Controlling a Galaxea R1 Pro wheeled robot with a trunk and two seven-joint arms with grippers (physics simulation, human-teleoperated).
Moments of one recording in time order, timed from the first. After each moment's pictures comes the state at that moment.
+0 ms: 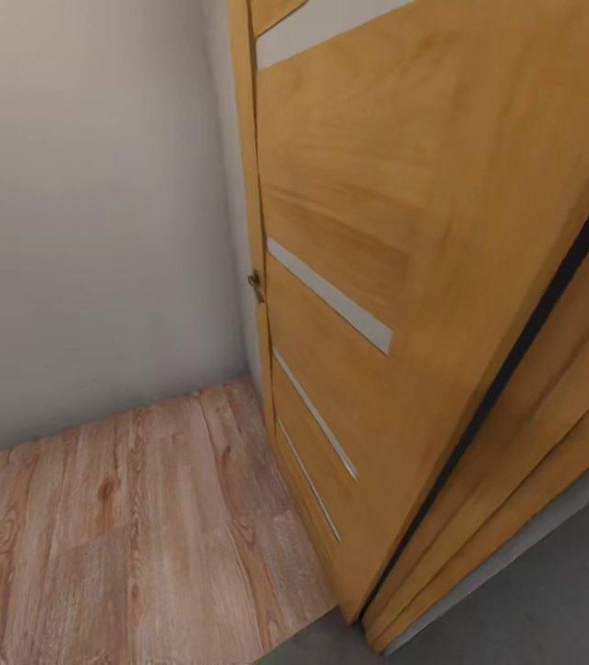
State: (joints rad) left arm -0.26 -0.03 -0.25 -0.01 0.32 0.09 0.16; right arm -0.29 0.03 0.91 0.03 -0.90 -0.11 -0.21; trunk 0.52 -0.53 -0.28
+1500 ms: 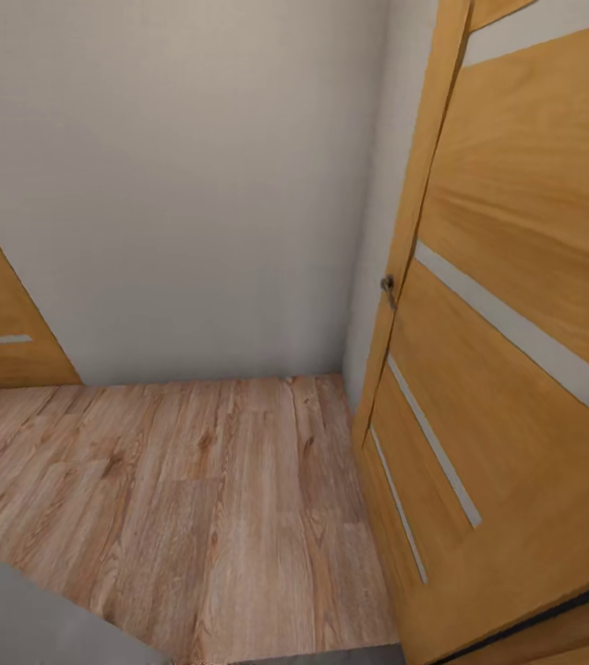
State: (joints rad) left arm -0.26 -0.03 -0.25 -0.01 0.32 0.08 0.16; right arm -0.29 0.03 0.91 0.03 -0.90 -0.11 -0.21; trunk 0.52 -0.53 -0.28
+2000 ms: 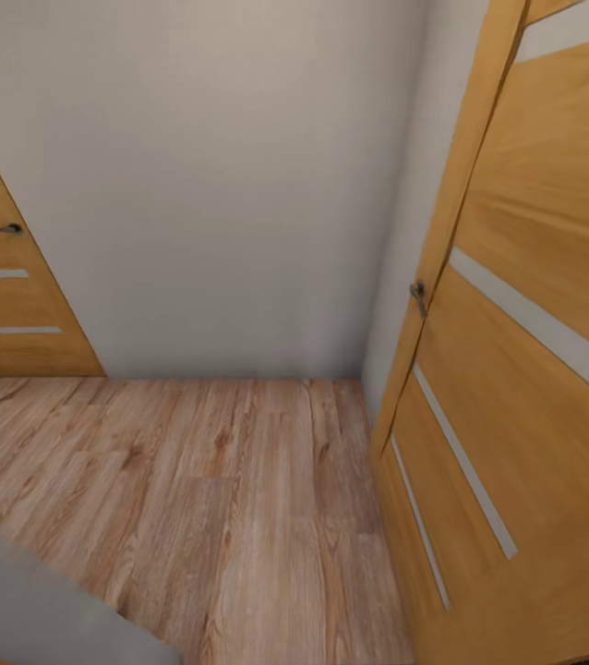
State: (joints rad) left arm -0.26 -0.03 -0.25 -0.01 0.32 0.08 0.16; right arm -0.29 0.03 0.91 0.03 -0.90 -0.11 -0.21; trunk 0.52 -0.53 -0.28
